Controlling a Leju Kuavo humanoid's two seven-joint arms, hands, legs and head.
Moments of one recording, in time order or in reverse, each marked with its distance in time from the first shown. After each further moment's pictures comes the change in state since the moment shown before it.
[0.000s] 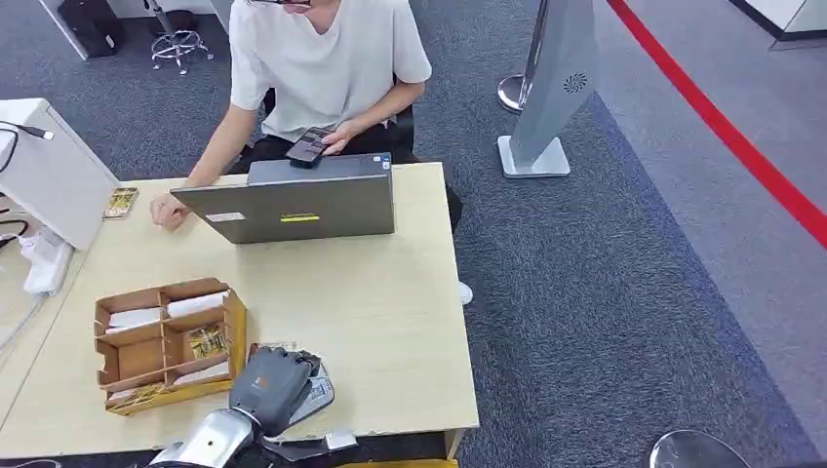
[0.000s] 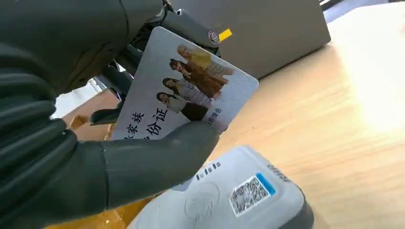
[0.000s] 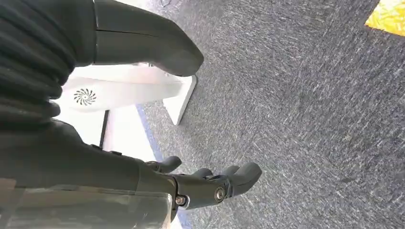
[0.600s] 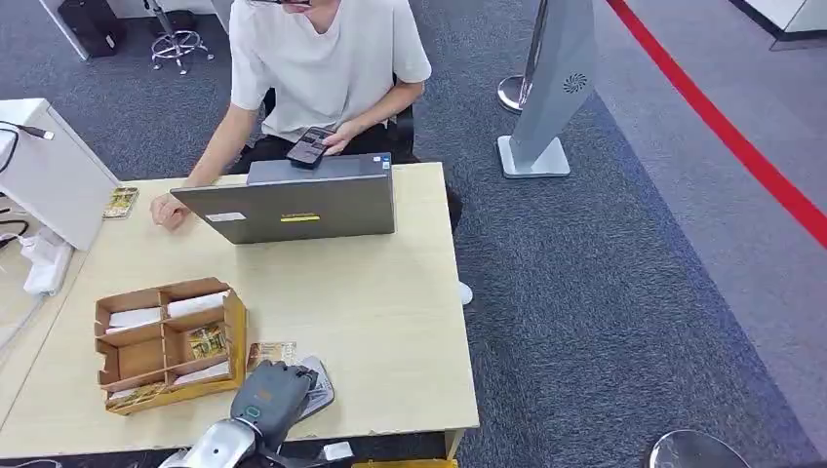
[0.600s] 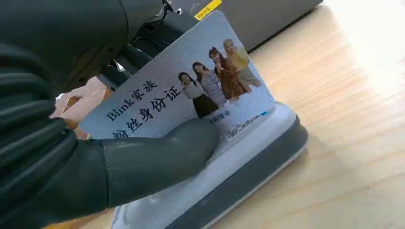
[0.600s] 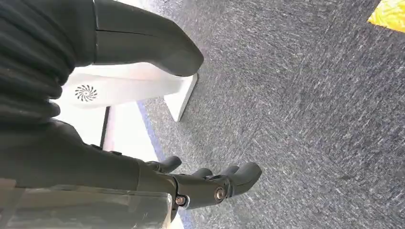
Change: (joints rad) left arm 0.016 -0.002 0.003 0.074 -0.025 0.003 0.011; right arm -0.002 0.001 0.000 0.000 0.018 -0.003 0.003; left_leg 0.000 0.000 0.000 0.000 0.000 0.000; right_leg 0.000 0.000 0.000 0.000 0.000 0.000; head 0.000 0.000
